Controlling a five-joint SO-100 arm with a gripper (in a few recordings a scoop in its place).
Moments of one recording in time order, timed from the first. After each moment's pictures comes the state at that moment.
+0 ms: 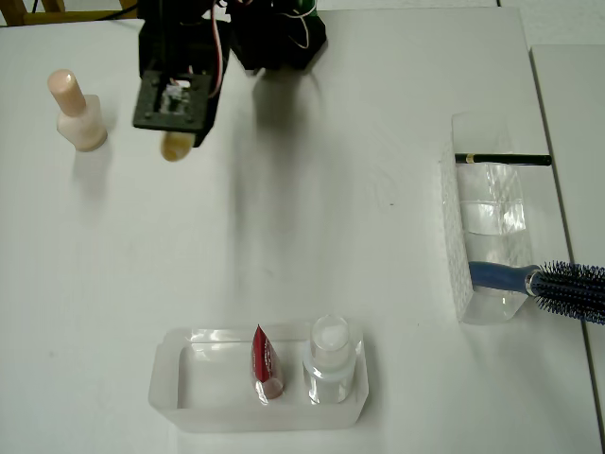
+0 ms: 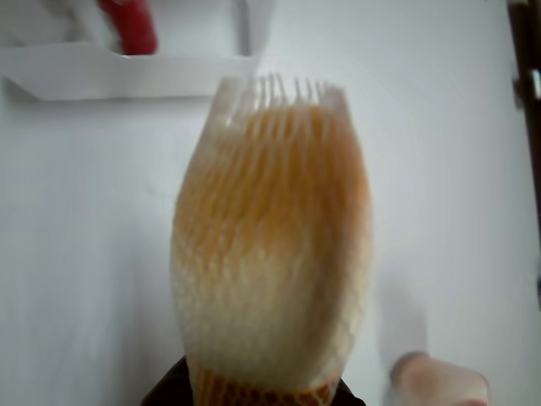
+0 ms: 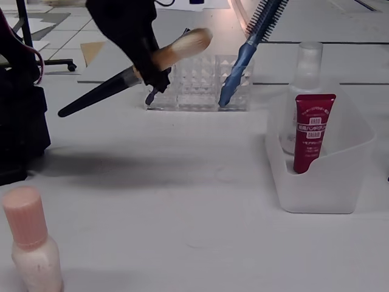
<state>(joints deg) 15.3 115.5 90.2 80.8 -103.8</state>
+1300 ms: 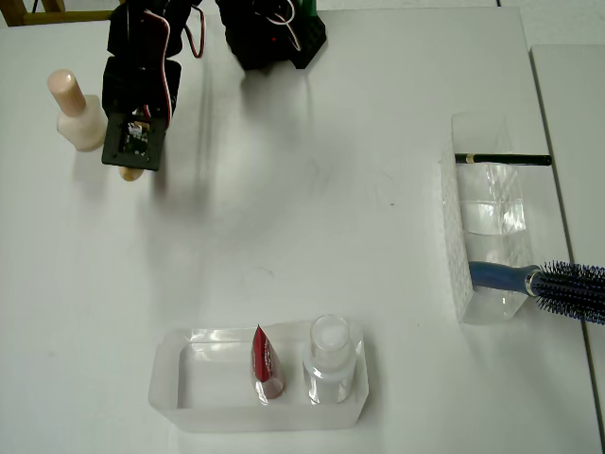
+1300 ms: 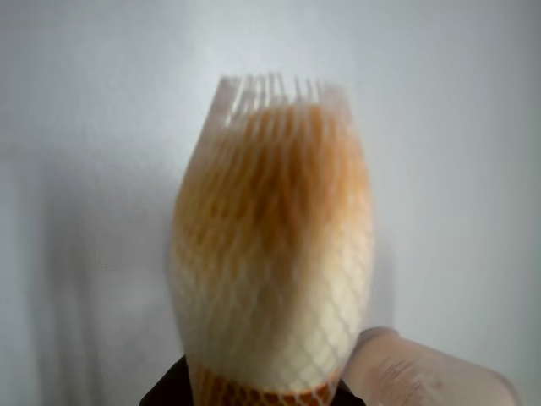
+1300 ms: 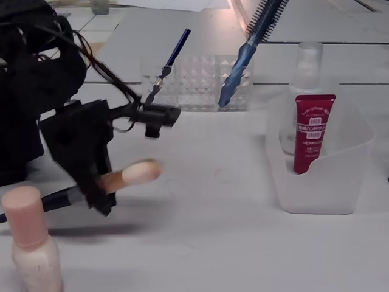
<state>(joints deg) 38.2 117.9 132.6 45.0 -129.7</state>
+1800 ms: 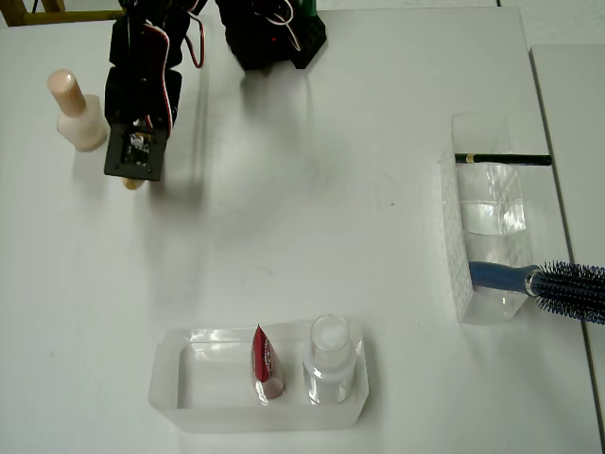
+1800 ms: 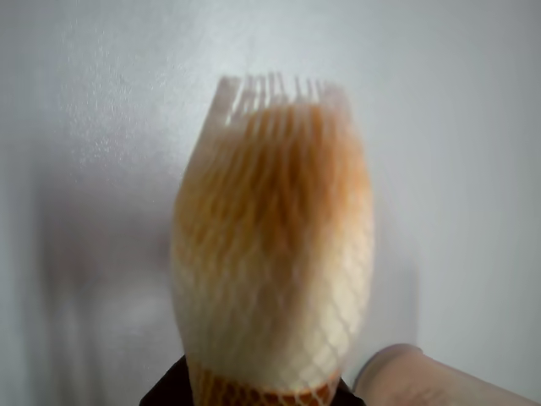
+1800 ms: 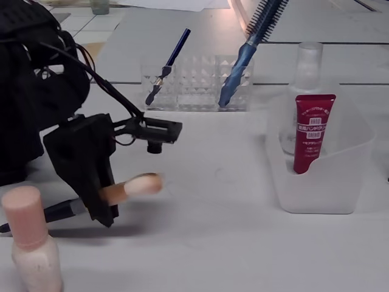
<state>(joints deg) 38.1 113.1 134.4 38.9 -129.7</state>
